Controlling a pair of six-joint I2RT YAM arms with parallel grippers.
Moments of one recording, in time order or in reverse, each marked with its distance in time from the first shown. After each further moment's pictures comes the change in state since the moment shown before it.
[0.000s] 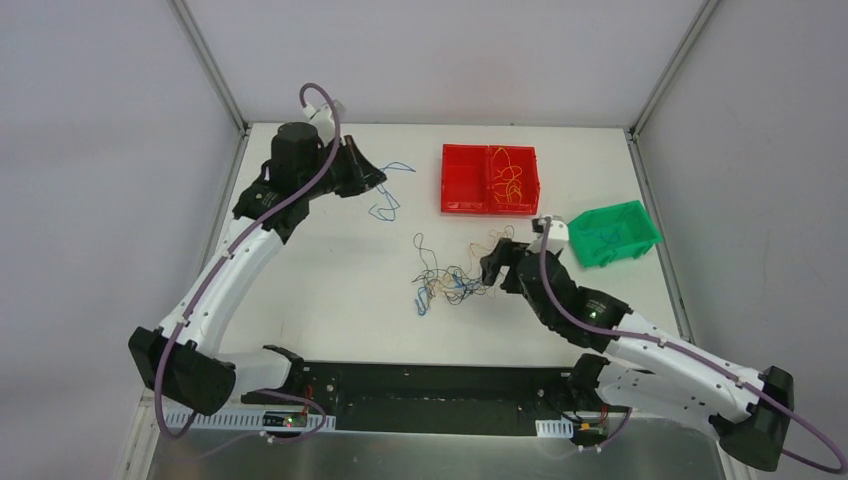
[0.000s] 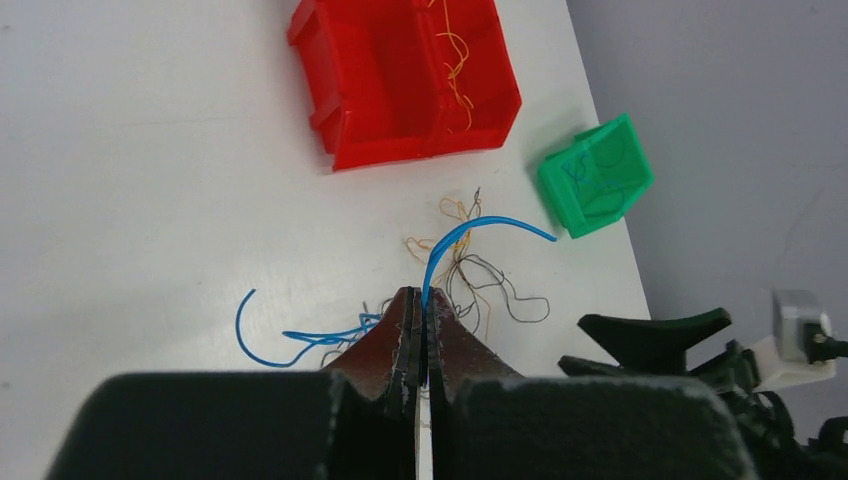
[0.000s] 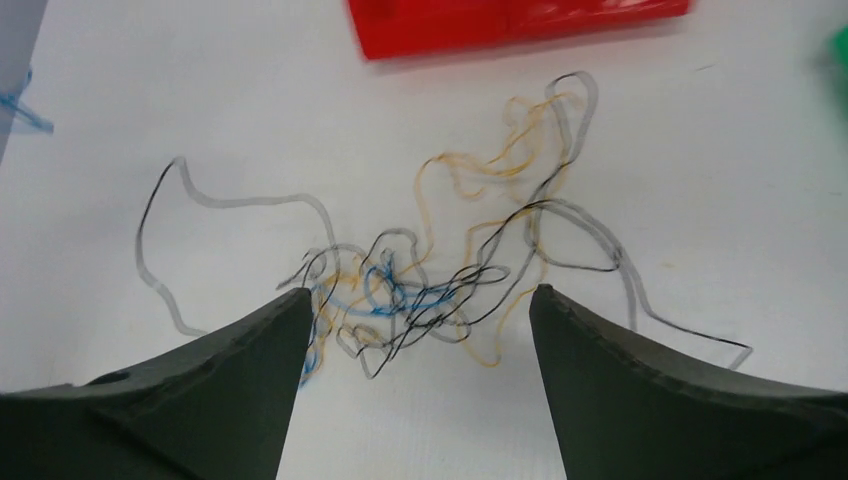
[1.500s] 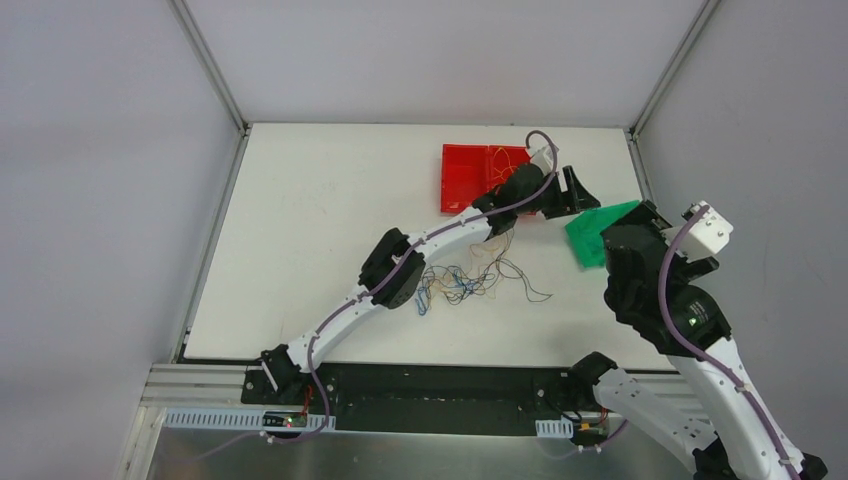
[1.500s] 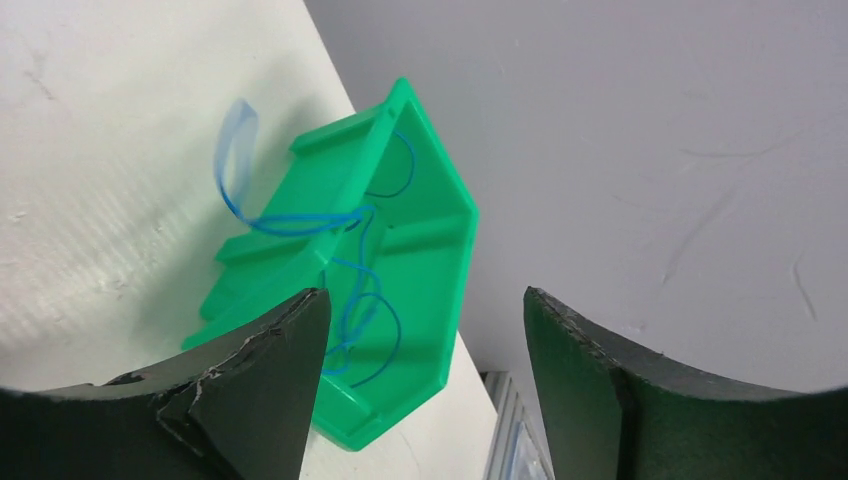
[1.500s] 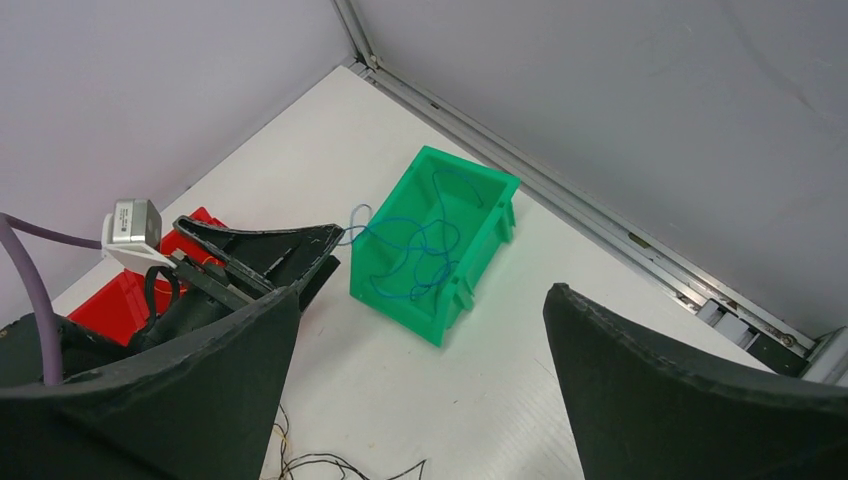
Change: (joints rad) left arm -0.584 1.560 1.223 0.621 -0.014 -0.509; right arm -0.362 -0.125 0.498 -0.692 0.698 0.133
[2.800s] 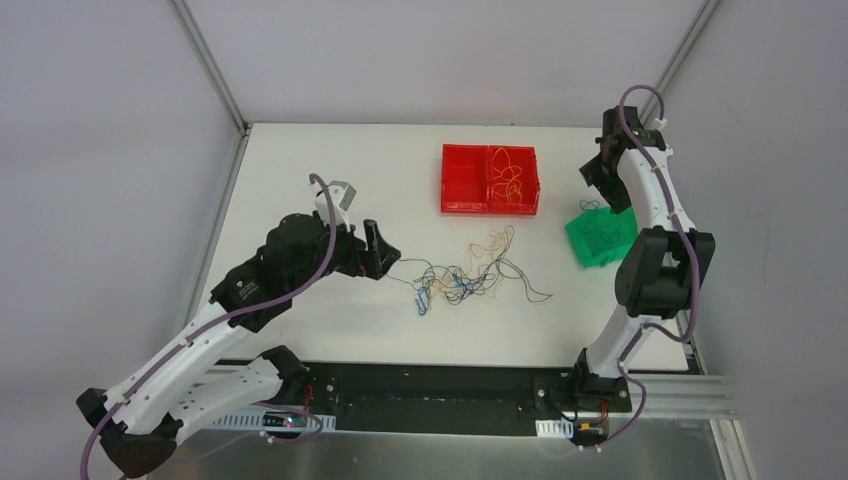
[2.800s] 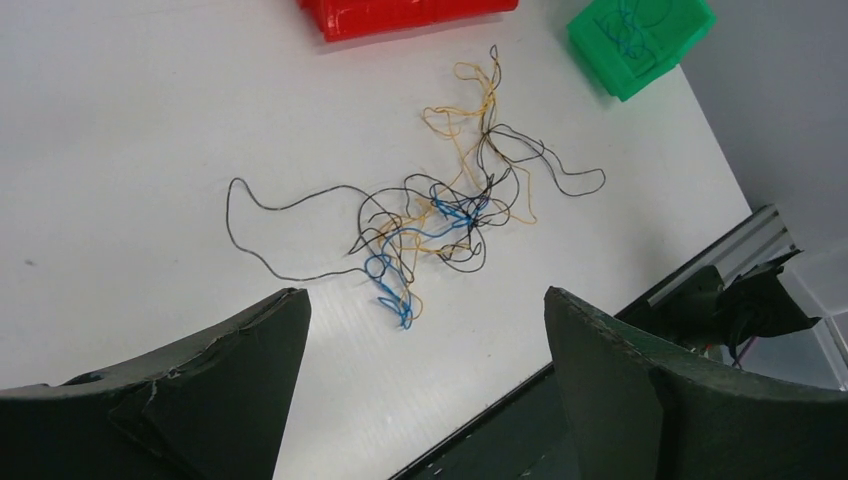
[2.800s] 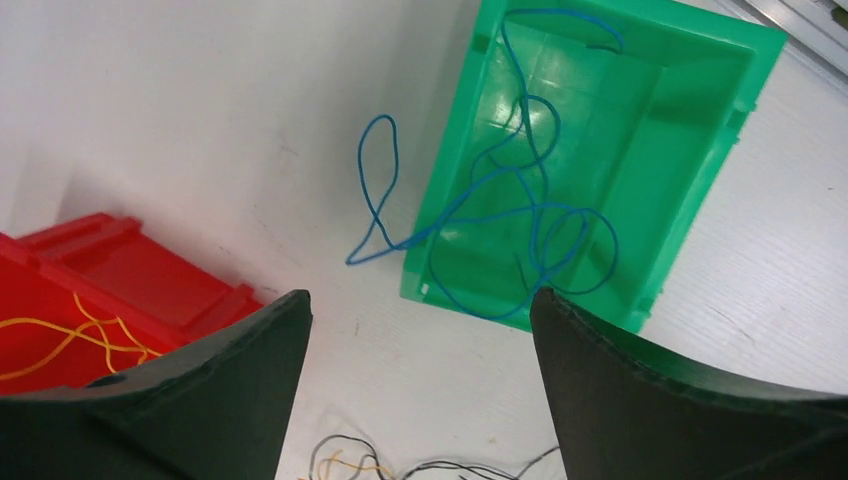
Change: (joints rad) left arm 0.192 -1.957 -1.575 -0.661 -0.297 0.608; right arm -0.658 1.075 0.518 -0.009 -0.808 0.058
